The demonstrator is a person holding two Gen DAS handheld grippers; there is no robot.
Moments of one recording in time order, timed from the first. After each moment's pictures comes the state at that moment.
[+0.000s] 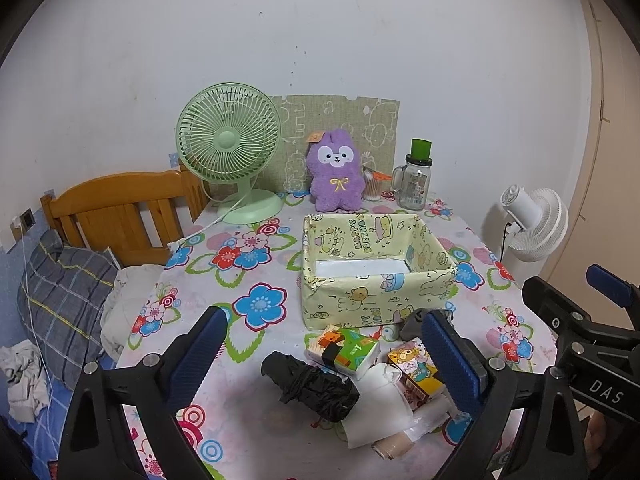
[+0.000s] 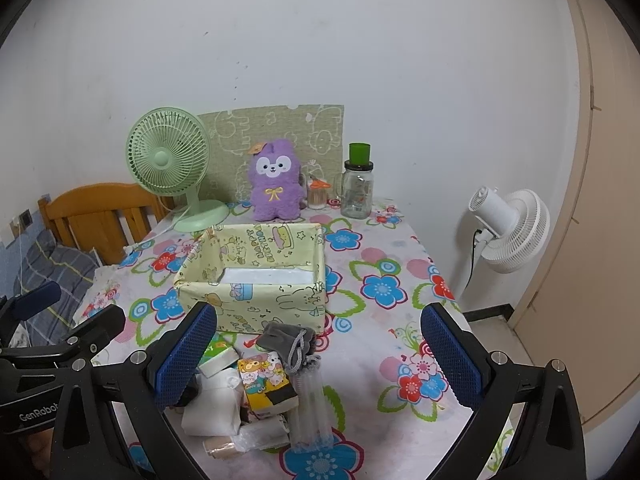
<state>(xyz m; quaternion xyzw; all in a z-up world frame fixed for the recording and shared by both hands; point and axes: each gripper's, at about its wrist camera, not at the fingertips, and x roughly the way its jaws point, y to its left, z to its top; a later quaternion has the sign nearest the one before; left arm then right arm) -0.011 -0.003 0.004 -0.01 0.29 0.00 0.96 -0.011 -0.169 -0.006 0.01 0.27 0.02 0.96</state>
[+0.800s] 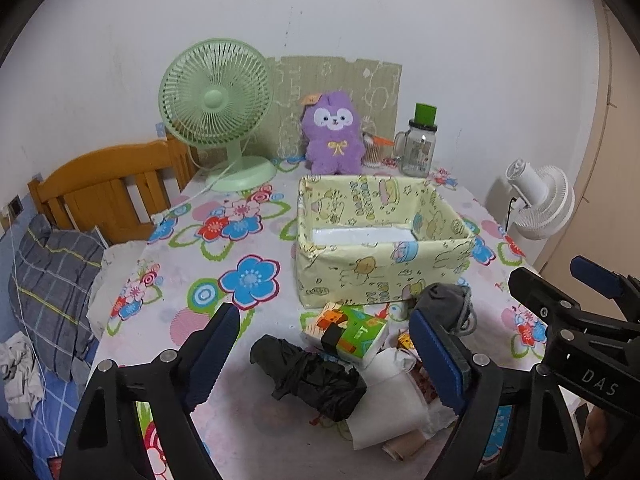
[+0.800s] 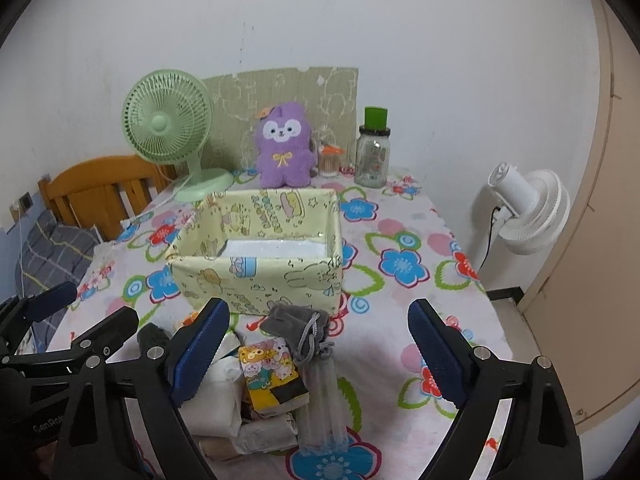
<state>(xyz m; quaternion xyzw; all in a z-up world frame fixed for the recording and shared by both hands) 0.022 0.001 -0.034 -0.01 0.34 -0.01 0.94 0.028 -0.156 -0.043 0.00 0.32 0.03 0.95</state>
